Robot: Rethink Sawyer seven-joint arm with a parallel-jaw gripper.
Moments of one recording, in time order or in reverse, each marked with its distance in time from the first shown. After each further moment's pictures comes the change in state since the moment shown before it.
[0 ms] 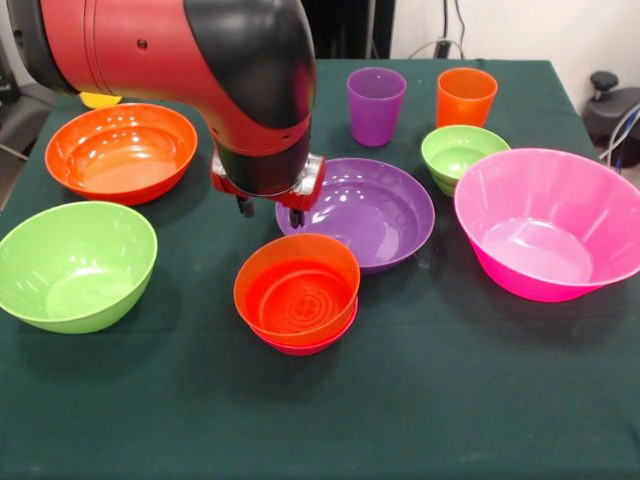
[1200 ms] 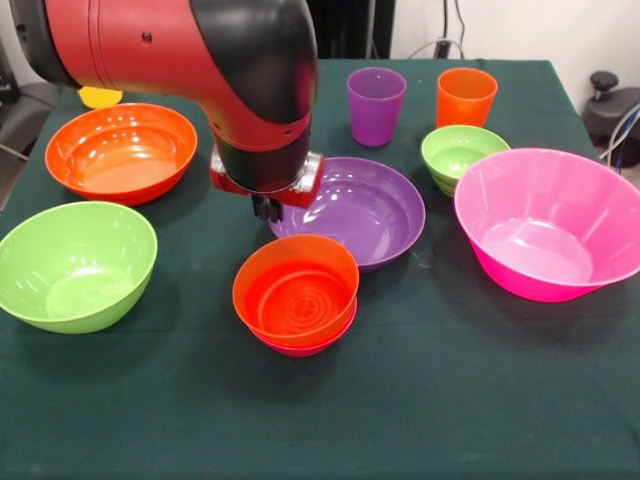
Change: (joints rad) arm 0.000 -0.017 0.001 0.024 -0.022 -0.024 0.000
